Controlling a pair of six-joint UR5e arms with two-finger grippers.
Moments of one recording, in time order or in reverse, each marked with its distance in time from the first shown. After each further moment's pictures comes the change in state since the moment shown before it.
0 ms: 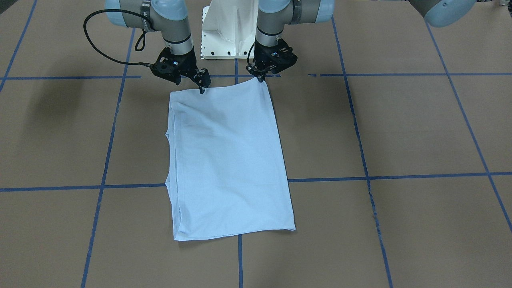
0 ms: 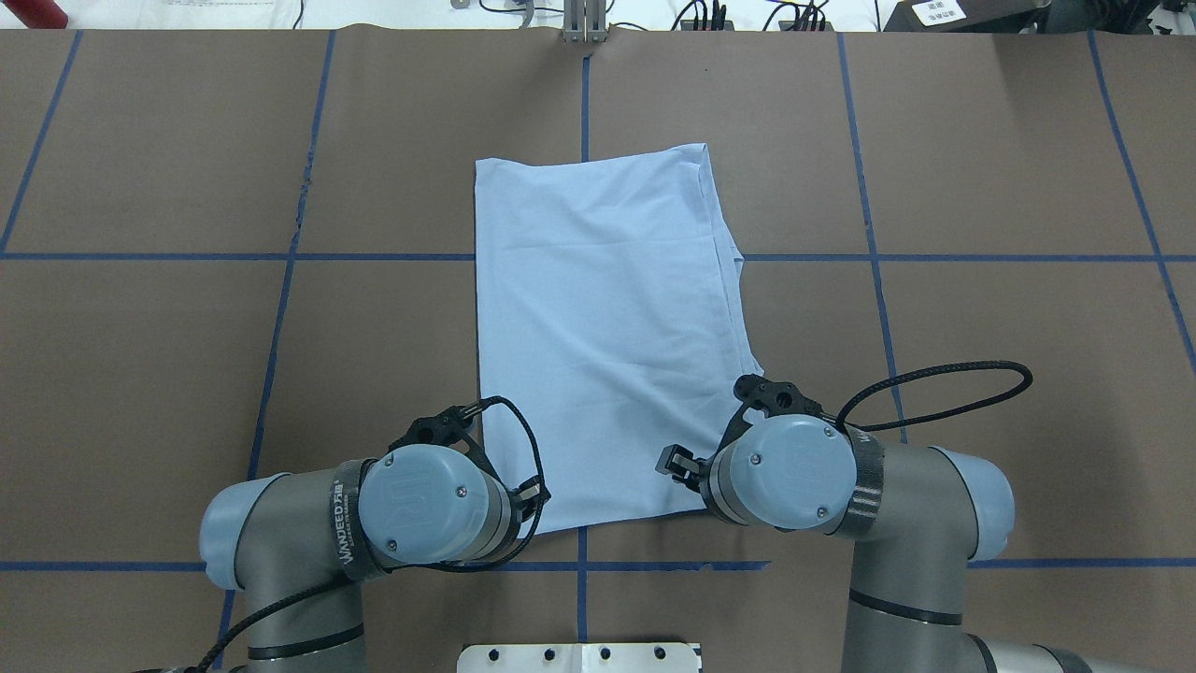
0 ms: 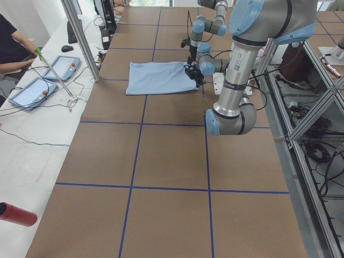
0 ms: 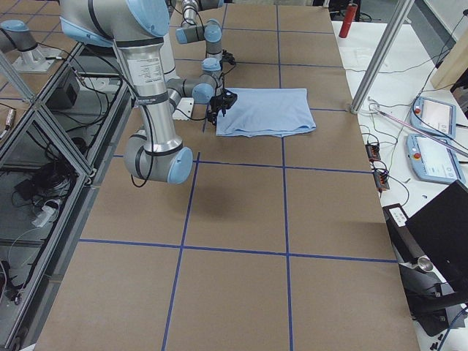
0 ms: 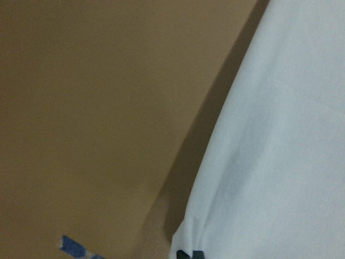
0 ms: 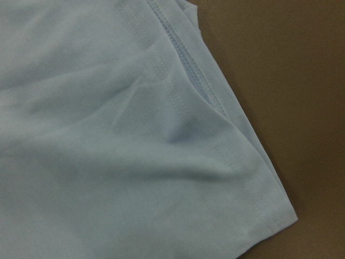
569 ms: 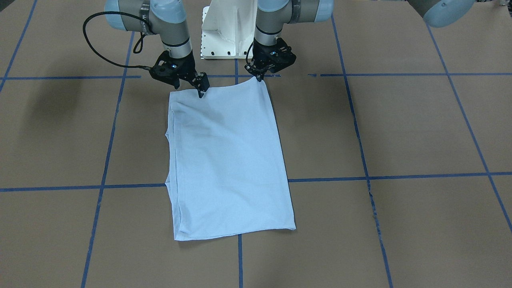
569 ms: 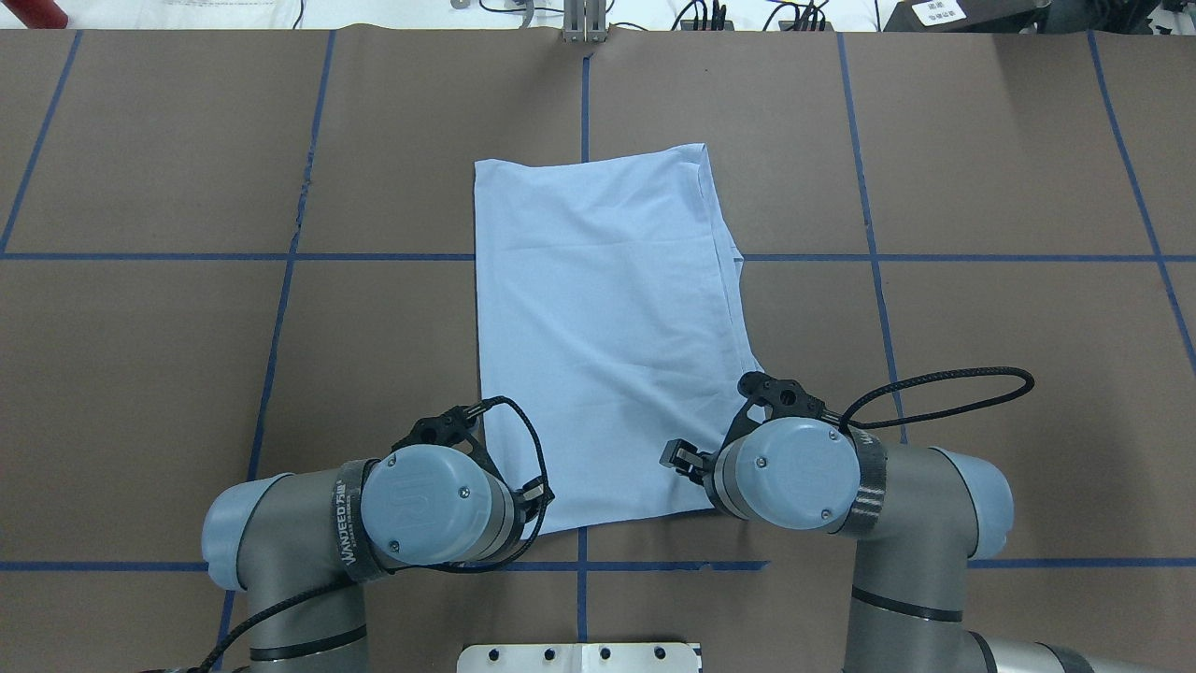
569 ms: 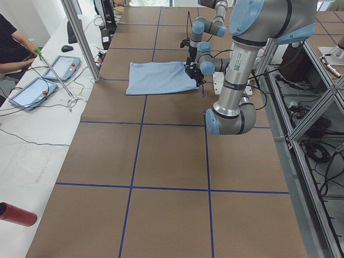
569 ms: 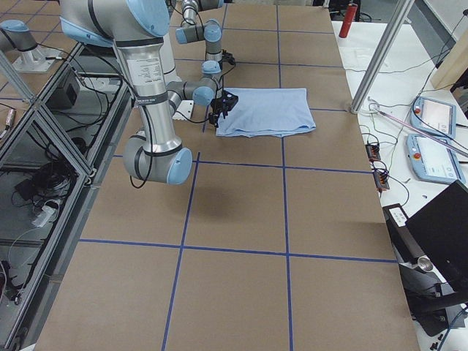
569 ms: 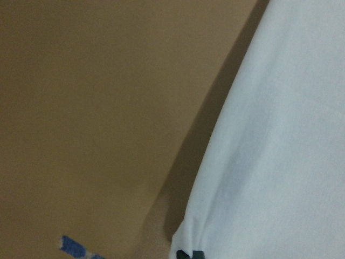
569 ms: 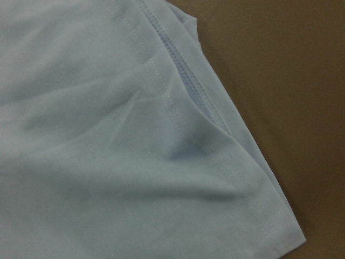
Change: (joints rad) left arm 0.002 -0.006 -0.003 0.002 0.000 0.000; right arm 0.000 -0.017 -0.022 0.044 -0.027 0.004
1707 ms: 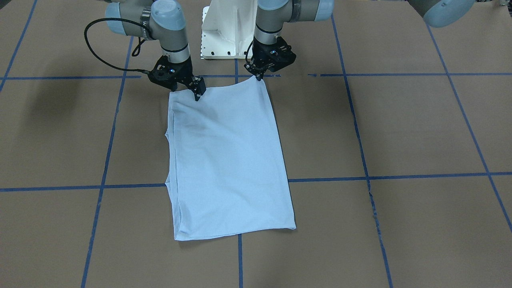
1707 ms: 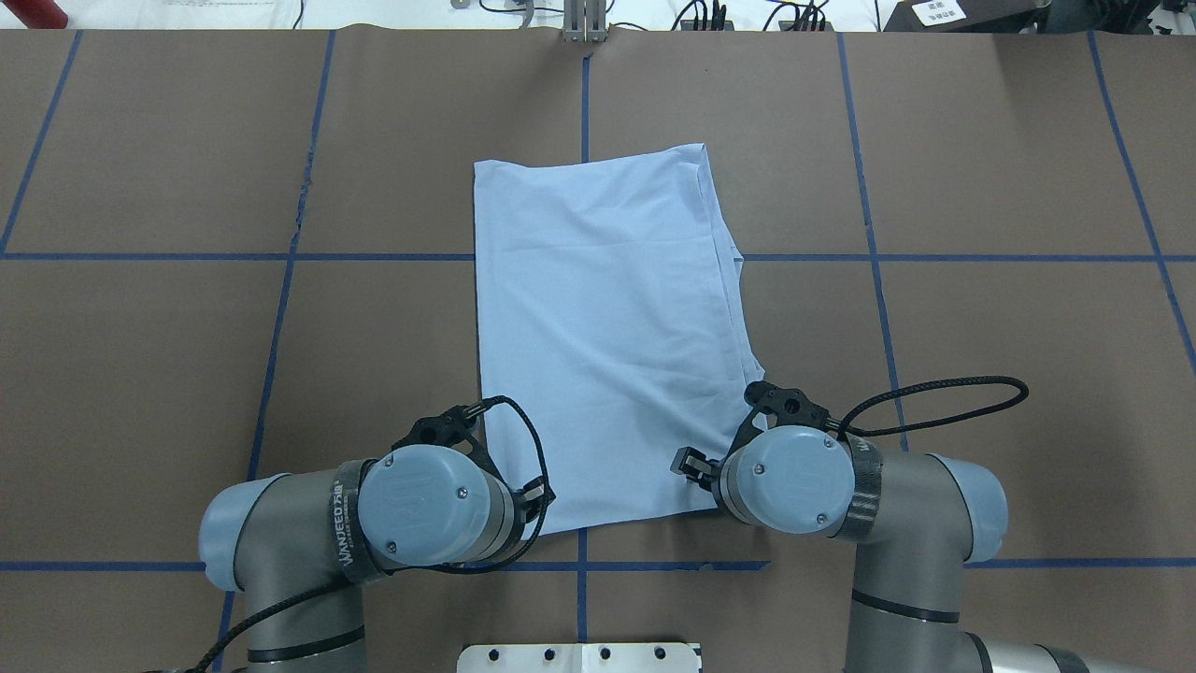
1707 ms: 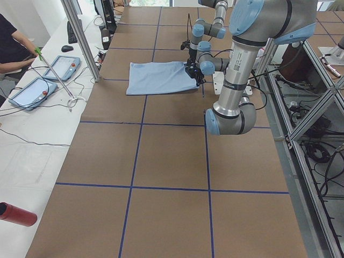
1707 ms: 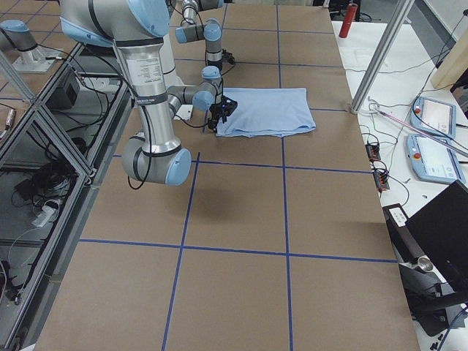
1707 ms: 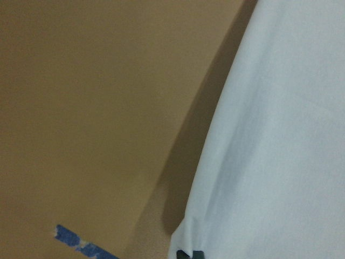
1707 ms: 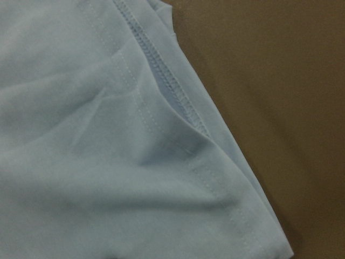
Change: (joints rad) left arm 0.000 0.001 -0.006 -0.001 0.000 0.000; right arm -0.007 -0.011 -0.027 0.004 0.000 0.002
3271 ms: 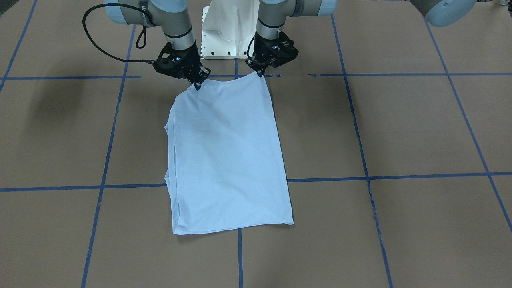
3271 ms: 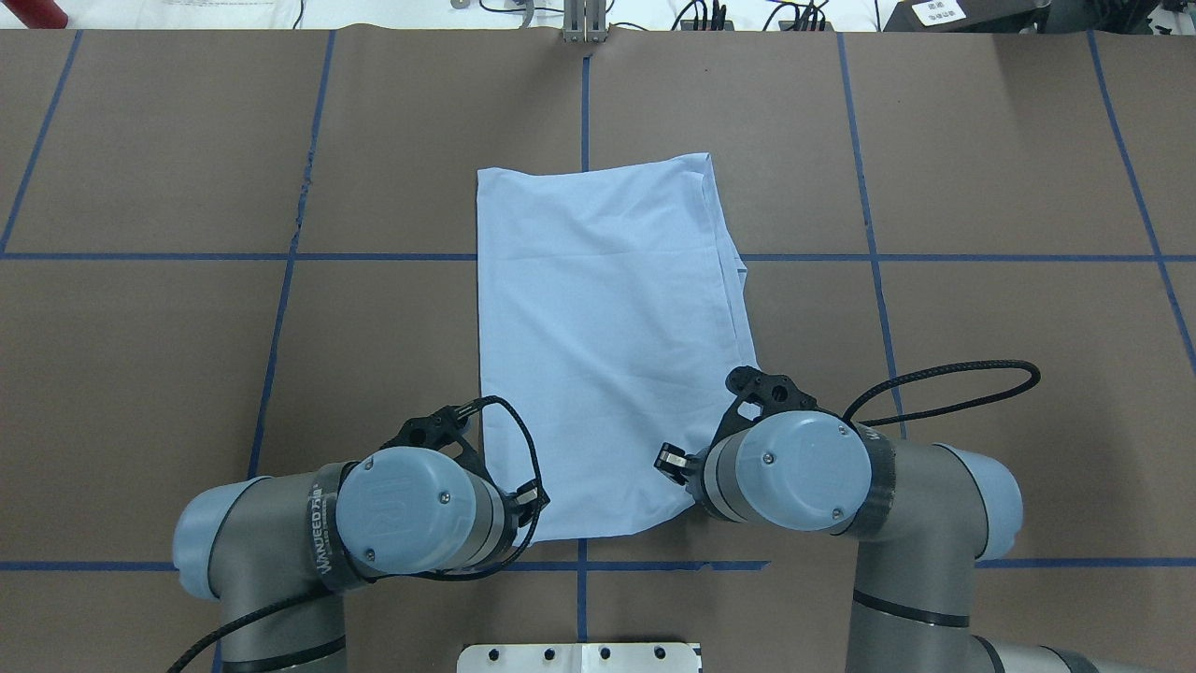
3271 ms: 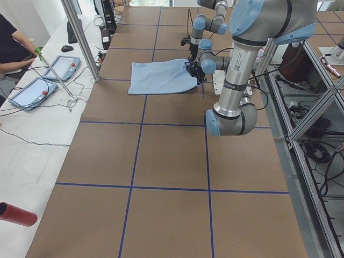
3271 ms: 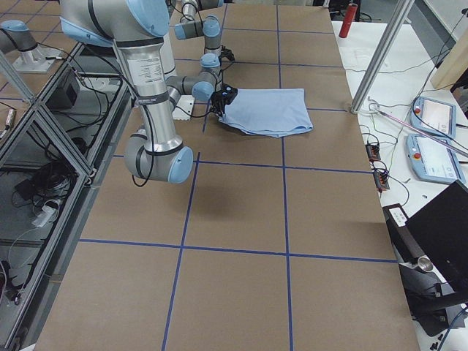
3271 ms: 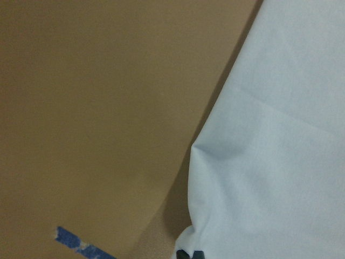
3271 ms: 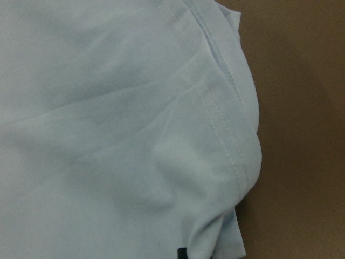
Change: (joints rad) left arm 0.015 0.018 -0.089 0.060 0.001 0.010; right arm 0.011 0.030 0.097 0.001 0.036 0.002
